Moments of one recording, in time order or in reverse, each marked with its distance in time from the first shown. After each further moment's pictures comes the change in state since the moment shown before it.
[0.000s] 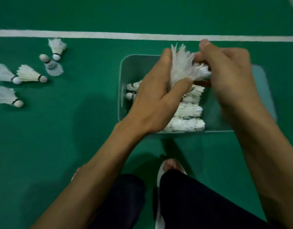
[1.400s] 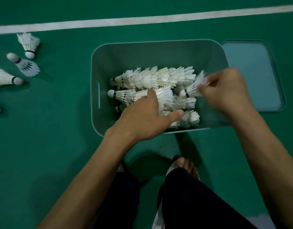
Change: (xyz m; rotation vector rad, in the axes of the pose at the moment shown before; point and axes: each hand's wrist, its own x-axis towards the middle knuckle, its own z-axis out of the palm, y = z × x) left_hand 0.004 -0.052 0.043 0.564 -0.506 -0.451; right_hand 0.035 0.107 -0.043 -0.619 -0.035 0.217
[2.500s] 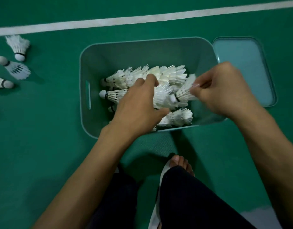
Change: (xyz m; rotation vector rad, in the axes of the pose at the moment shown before) left_hand -0.001 0.021 -0.002 -0.010 0.255 0.120; right_hand -0.012 0.002 -0.021 -0.146 -0.059 -0.131
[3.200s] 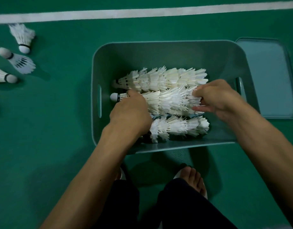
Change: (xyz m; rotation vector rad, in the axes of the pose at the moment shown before) left_hand 0.030 -0.041 -0.012 0.152 -0.268 -0.520; right_hand 0.063 -0.011 0.060 0.605 -0.300 0.530
